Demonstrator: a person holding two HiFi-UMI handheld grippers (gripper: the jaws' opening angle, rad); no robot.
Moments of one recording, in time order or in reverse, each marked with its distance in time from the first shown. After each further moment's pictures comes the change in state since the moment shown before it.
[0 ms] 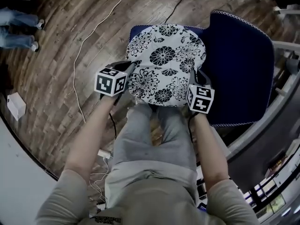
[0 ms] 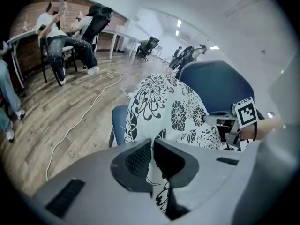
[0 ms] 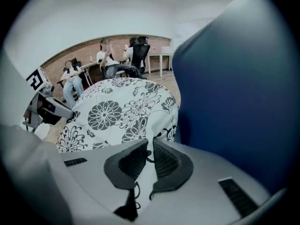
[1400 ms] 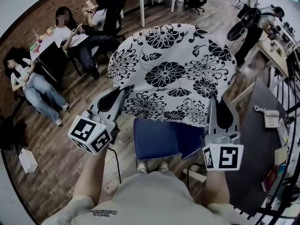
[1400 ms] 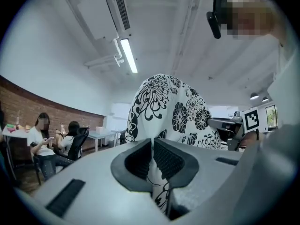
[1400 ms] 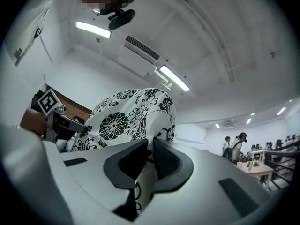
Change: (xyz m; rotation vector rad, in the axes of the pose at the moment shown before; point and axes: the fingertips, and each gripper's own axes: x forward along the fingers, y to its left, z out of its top) left arm -0.169 -0.072 0.135 -0.024 -0.260 -0.064; right arm -0.197 0.015 0.194 -0.035 -0.322 0.059
